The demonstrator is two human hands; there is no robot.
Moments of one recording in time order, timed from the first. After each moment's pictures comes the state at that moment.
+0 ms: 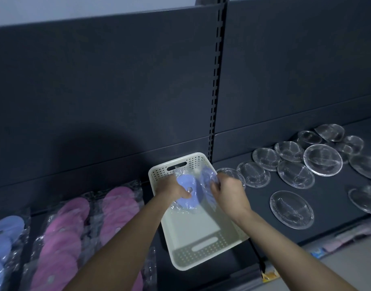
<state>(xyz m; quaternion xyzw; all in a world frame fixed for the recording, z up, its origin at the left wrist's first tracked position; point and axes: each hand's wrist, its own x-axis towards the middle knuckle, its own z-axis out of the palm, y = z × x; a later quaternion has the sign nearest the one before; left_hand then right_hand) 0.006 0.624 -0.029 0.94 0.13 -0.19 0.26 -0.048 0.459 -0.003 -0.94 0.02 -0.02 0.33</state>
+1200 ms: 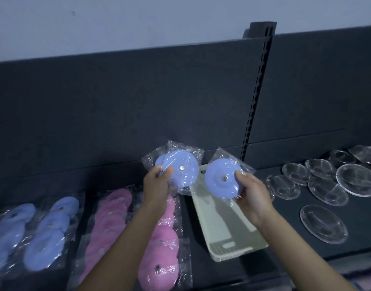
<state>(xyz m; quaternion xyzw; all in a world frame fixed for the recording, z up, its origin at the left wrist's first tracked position) -0.071 0.718 0.026 0.64 0.18 0.15 0.73 -0.071 0.503 0.027 -0.54 0.11 0.07 0.83</state>
